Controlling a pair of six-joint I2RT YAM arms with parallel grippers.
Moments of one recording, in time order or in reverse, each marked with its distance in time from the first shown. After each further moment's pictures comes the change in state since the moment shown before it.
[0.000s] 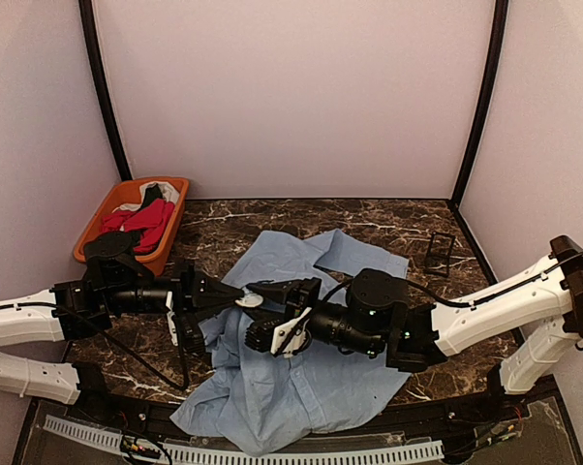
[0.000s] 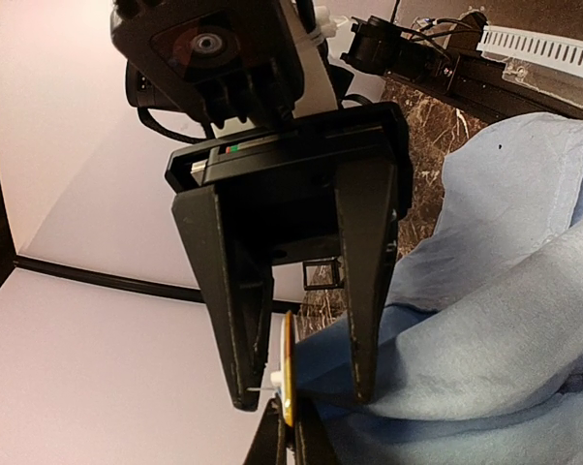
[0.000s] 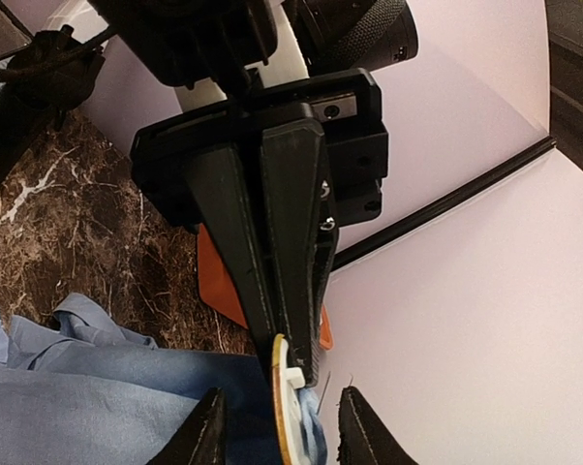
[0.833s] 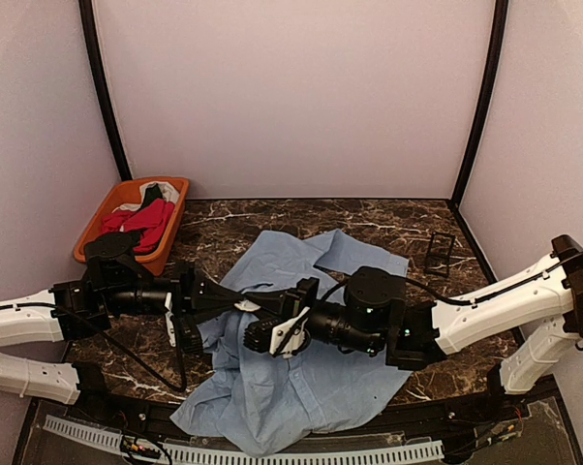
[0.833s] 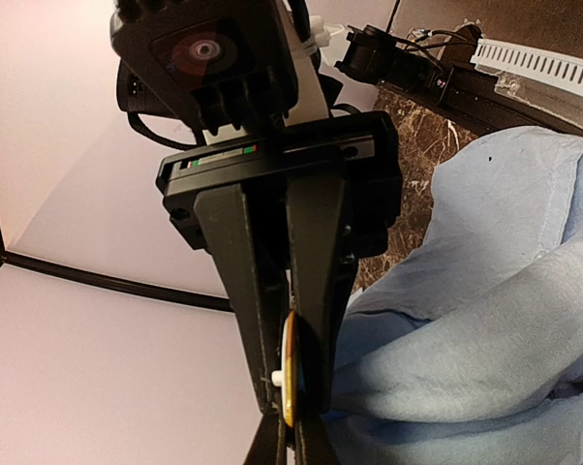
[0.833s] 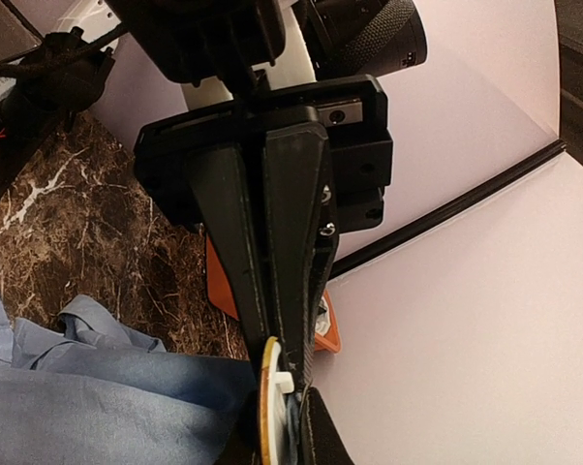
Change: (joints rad) left arm 0.000 -0.006 0.000 -0.022 0.017 -0.019; right arm -0.001 -0.002 0.018 -0.047 -0.035 0.010
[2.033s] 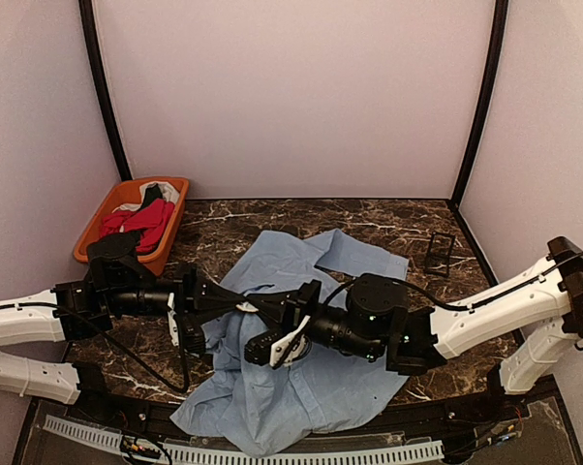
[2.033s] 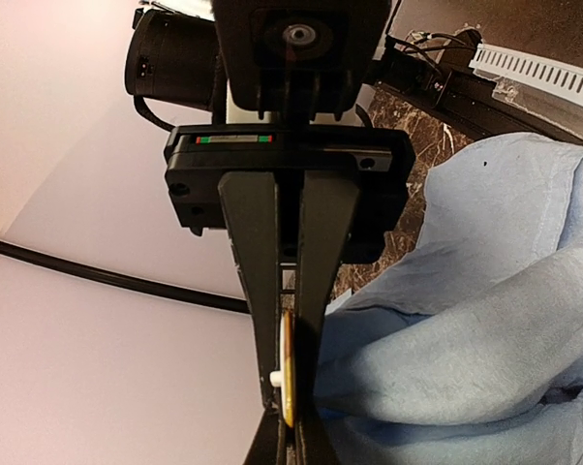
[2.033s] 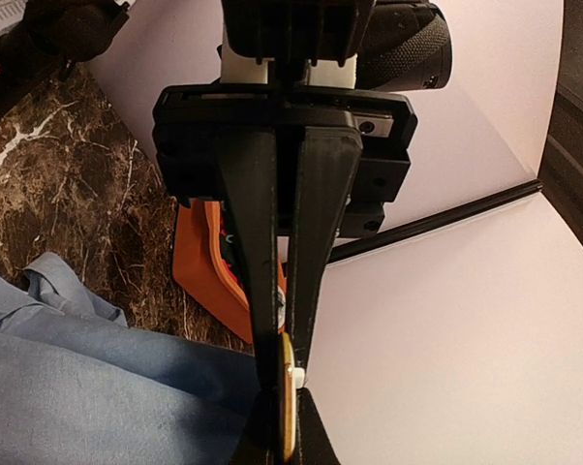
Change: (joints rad) left arm -0.002 0.012 -0.002 0.001 -0.011 -0.052; right arm 0.012 0.010 -0.035 0.067 0.048 -0.202
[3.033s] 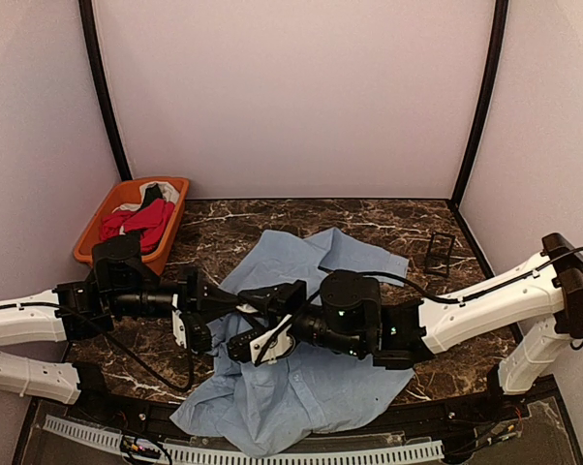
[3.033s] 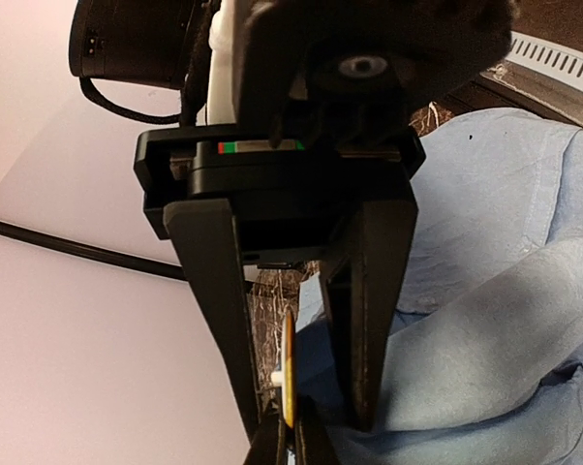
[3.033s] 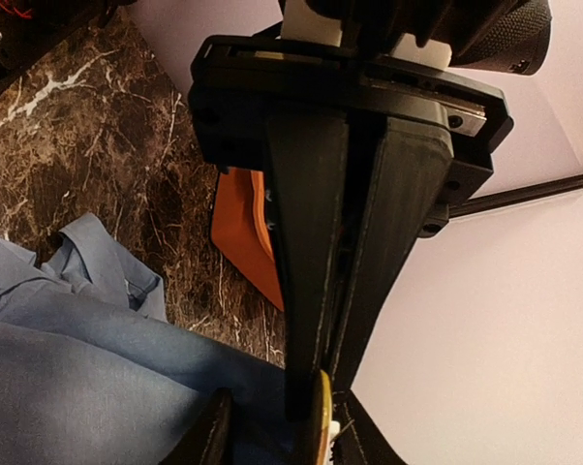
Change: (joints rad) left arm 0.008 0.008 -0.007 -0.048 -0.045 -0.016; right arm 0.001 0.058 0.126 -0.233 0.072 -0.005
